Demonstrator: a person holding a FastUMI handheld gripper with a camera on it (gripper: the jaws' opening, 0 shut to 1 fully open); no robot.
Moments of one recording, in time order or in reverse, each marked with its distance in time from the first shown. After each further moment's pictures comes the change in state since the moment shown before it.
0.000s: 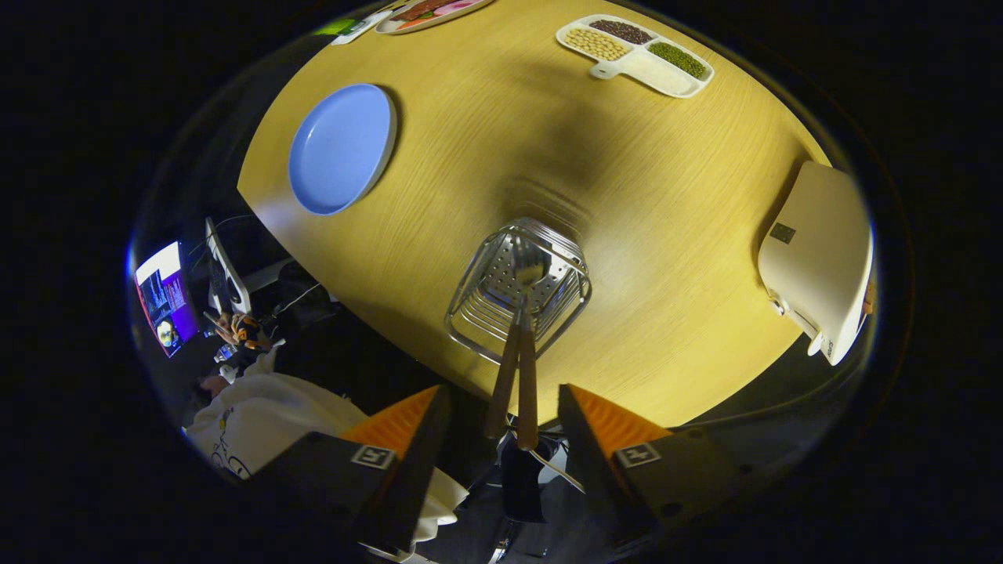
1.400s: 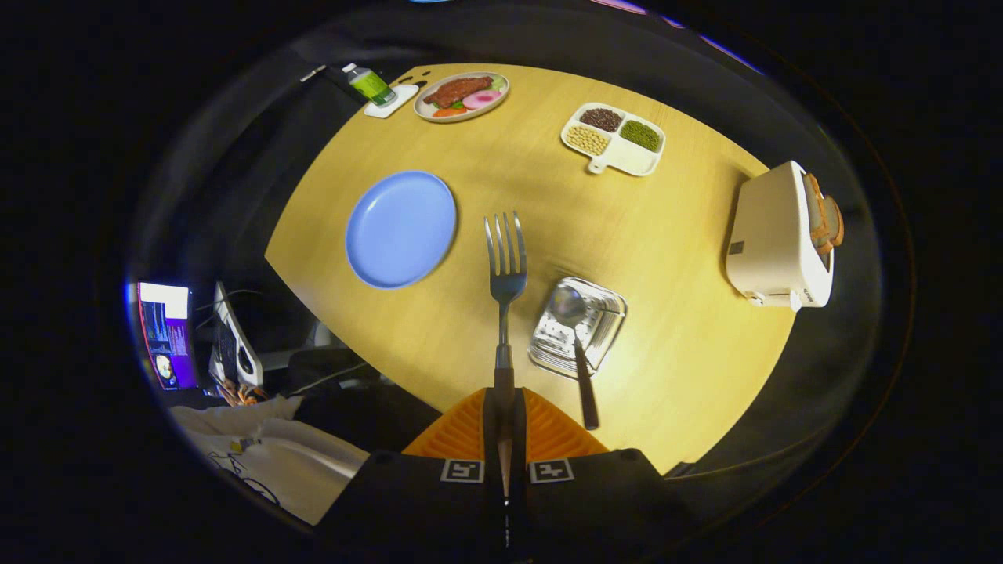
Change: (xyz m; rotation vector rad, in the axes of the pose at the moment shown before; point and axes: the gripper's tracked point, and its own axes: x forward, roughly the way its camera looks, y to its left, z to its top) arm -0.034 0.042 -0.003 0.084 -0.391 -0.077
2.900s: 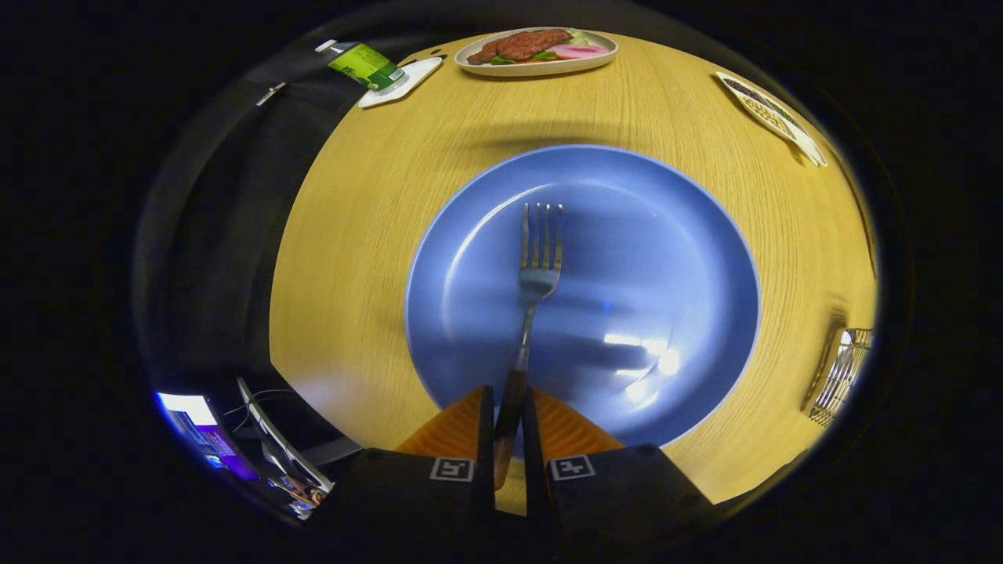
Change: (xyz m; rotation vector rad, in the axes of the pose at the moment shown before) arm 0.219 0.256 0.141 0.251 -0.122 0.182
